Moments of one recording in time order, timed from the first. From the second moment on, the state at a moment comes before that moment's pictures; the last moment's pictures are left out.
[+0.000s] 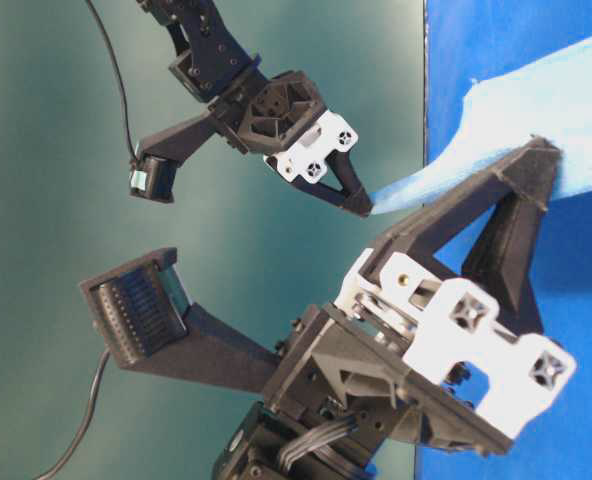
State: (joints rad) left arm -0.12 0.21 0.56 -0.03 -0.28 0.00; right arm -0.49 0.08 0.53 -0.34 0.05 0.11
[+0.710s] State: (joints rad) left arm -0.11 0.15 0.56 -0.03 -0.19 0.01; right arm -0.50 0.10 0.53 -0.34 0.02 0.11
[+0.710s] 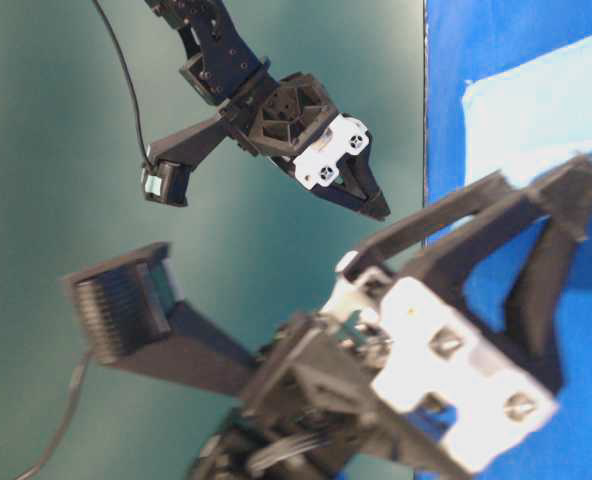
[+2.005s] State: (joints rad) left arm 0.12 -0.43 1.00 -0.02 -0.40 0.08; right arm -0.30 -0.67 1.12 -0.27 -0.06 0.27
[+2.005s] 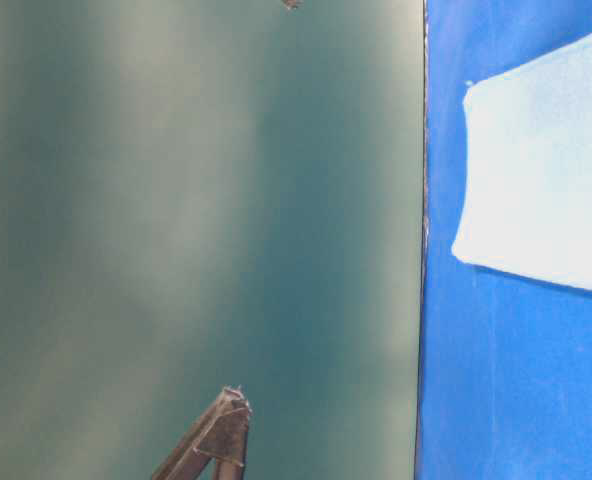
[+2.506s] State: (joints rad) left arm 0.20 -0.34 0.94 -0.02 -0.41 0.08; right arm -0.39 -0.56 1.06 -0.27 -0.05 0.26
